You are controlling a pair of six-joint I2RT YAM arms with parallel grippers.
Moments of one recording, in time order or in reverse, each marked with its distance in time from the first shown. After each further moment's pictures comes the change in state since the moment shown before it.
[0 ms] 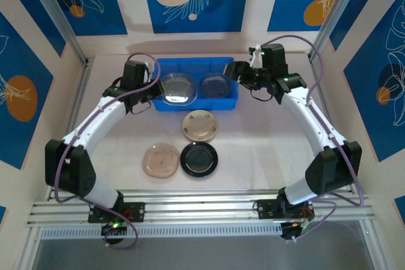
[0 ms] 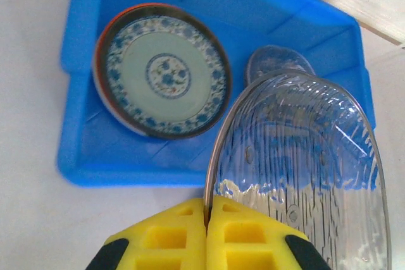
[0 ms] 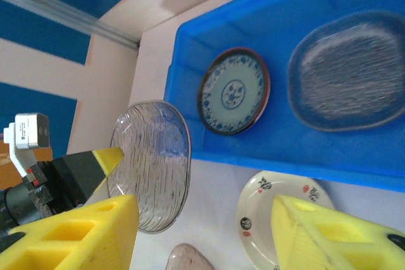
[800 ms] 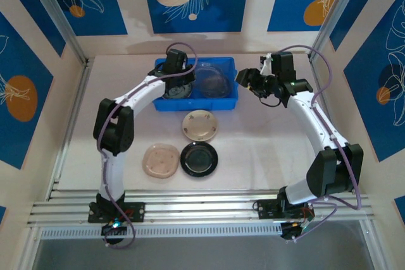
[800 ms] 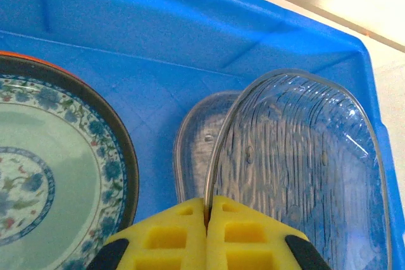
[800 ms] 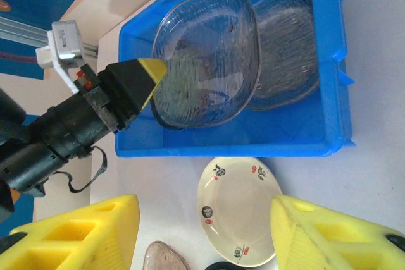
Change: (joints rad) left arm -0.133 0.571 0.470 0.108 -0.076 -0.077; right arm -0.086 -0.019 -0.101 -0.030 -0.008 -0.003
